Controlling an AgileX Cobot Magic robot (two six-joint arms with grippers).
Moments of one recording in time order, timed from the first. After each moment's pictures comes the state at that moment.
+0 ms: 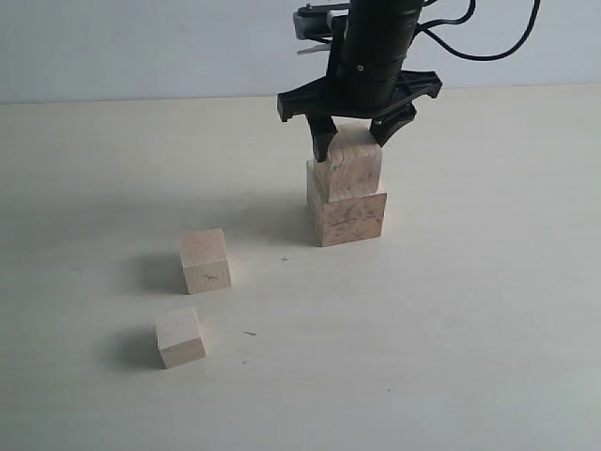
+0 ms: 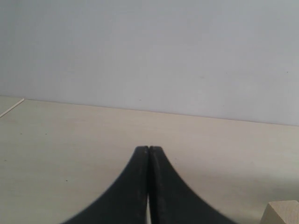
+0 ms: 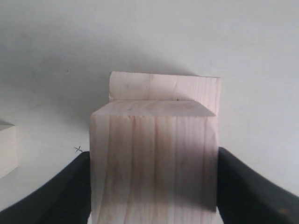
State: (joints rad) left arm 0.02 0.01 0.00 -0.11 0.14 0.03; right arm 0.38 2.11 -1.82 0.00 1.16 0.23
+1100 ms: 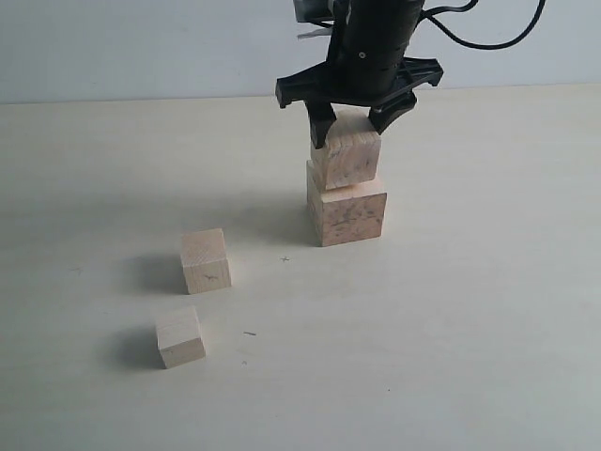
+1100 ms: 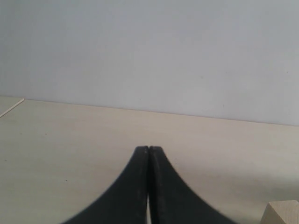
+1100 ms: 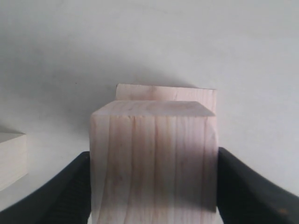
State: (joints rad) left arm 0.02 0.01 0.00 -0.11 0.14 0.03; right arm 0.38 2.08 -1.82 0.00 1.13 0.23
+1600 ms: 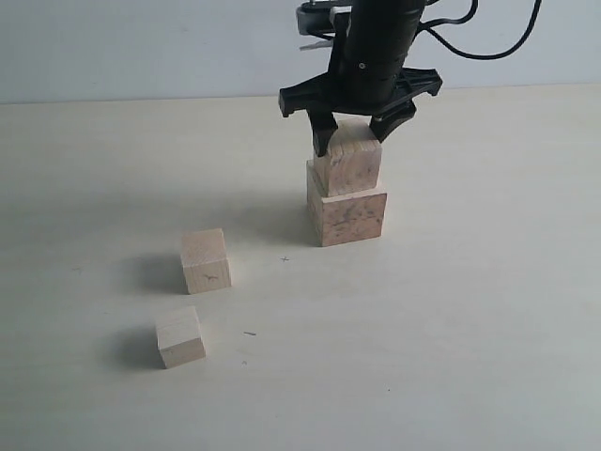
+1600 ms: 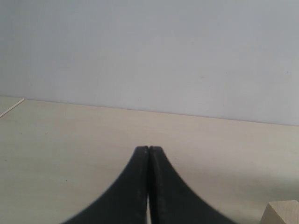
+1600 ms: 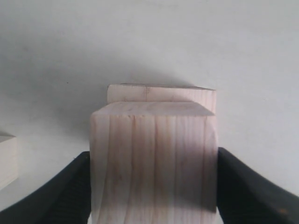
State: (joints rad) left arm 0.02 0.01 0.00 -0.11 0.14 0.03; right arm 0.37 2.11 -1.82 0.00 1.13 0.23
